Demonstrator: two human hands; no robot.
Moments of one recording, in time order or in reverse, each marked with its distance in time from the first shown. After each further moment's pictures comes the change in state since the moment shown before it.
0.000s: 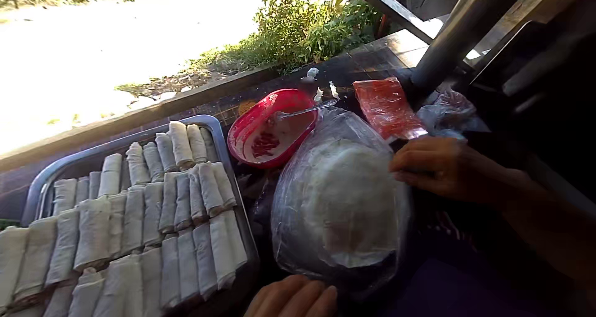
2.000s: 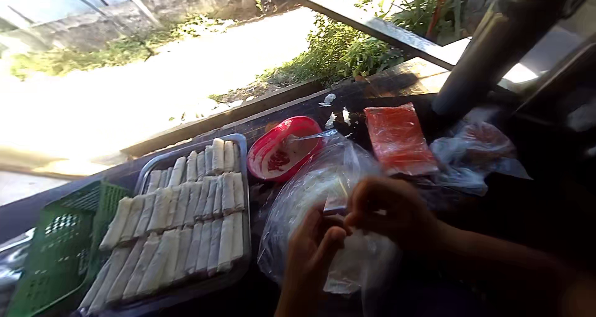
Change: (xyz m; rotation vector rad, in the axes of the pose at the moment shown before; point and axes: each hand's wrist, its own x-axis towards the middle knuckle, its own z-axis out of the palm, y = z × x) left_hand 0.122 0.026 0.078 -0.790 0.386 -0.435; right_hand 0.028 -0.006 0.030 1.087 0.242 0.029
